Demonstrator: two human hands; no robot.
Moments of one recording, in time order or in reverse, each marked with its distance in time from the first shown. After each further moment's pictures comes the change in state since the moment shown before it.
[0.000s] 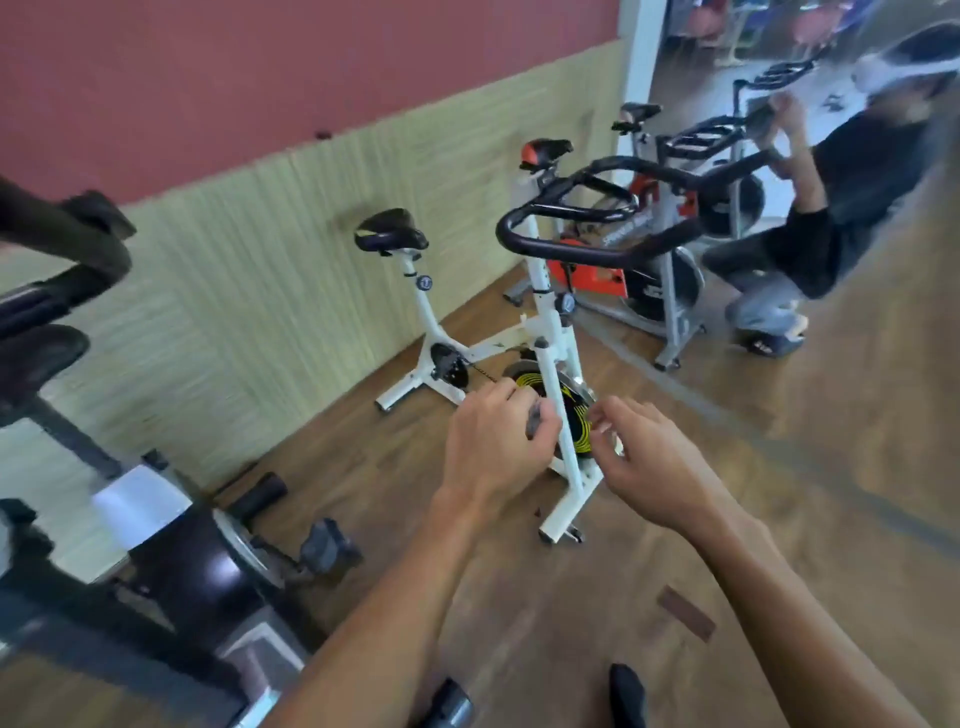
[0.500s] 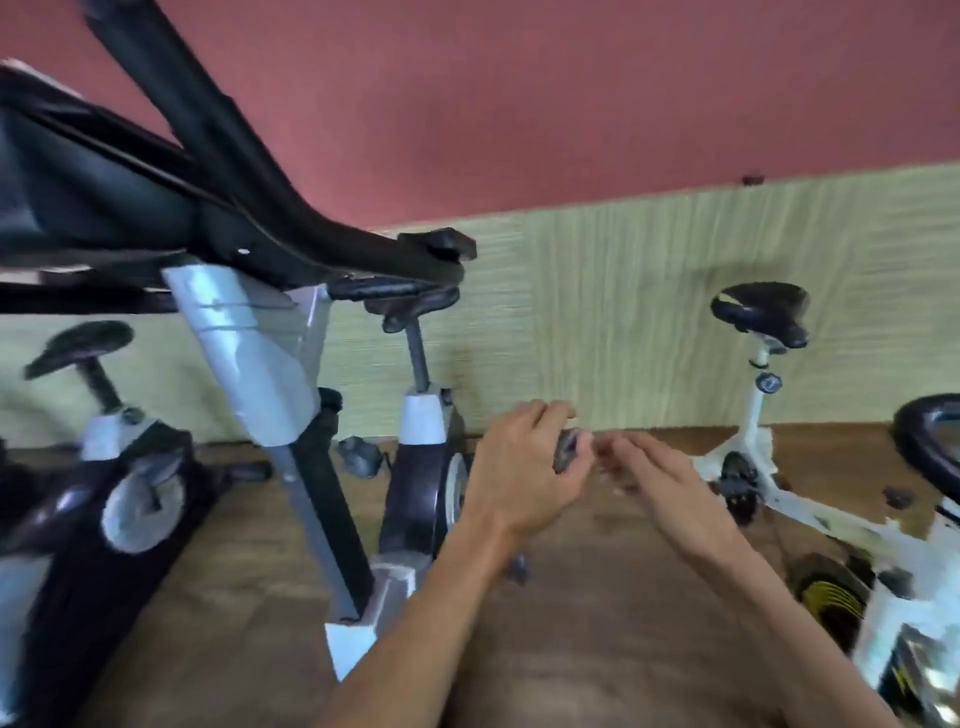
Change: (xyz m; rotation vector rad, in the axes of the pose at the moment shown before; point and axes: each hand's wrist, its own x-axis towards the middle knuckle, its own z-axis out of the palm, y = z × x) left_hand 0.077 -0.108 -0.055 0.442 0.392 -0.515; right_hand 0.249 -0.109 0.072 0.728 -0.683 -0.431
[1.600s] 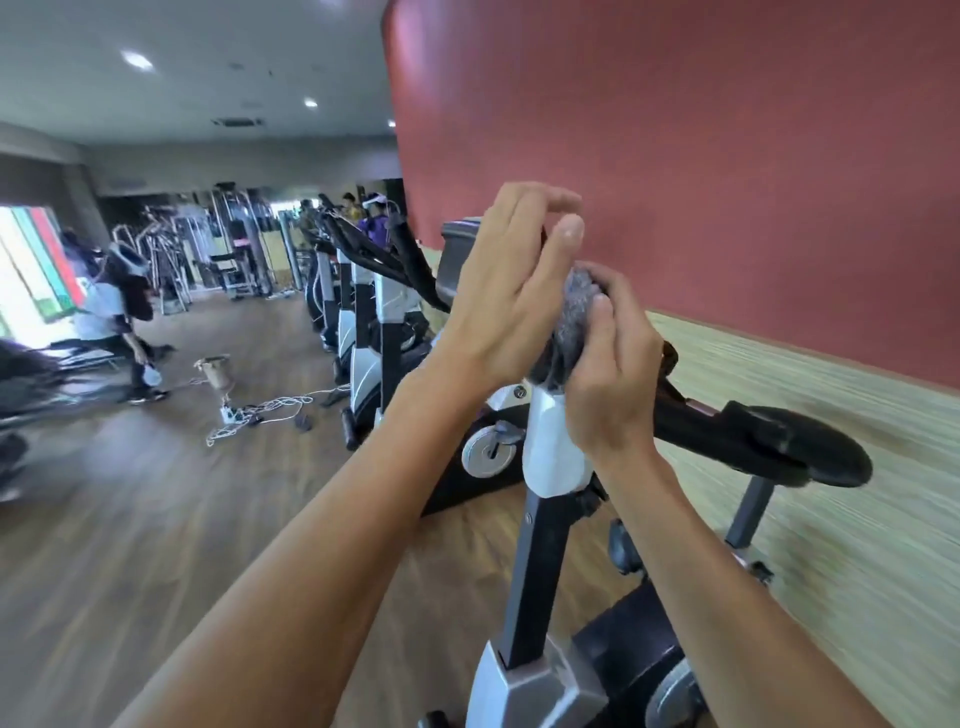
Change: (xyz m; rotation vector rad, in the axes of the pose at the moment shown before) left_hand 0.139 0.024 -0.255 0.536 0.616 -0.358; right_hand 0.113 -0.270 0.126 0.730 -0.390 -1.007
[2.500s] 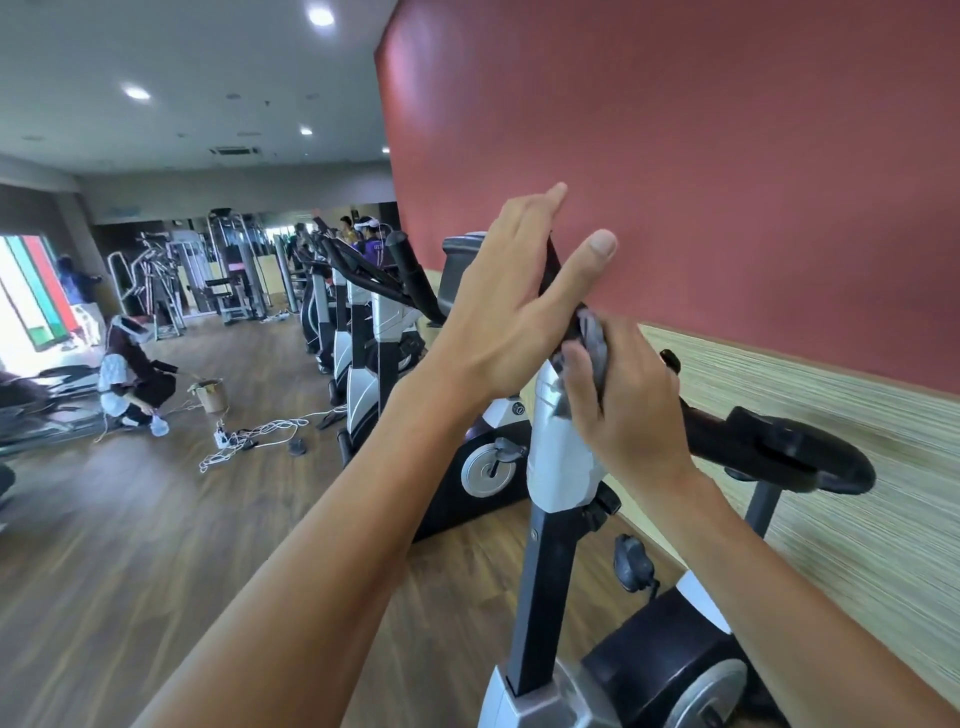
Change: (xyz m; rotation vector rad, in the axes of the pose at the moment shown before) left_hand -0.003 0.003 -0.012 -0.049 -0.140 -0.068; right_hand -0.007 0.039 -0.019 -0.428 -0.087 -0.328
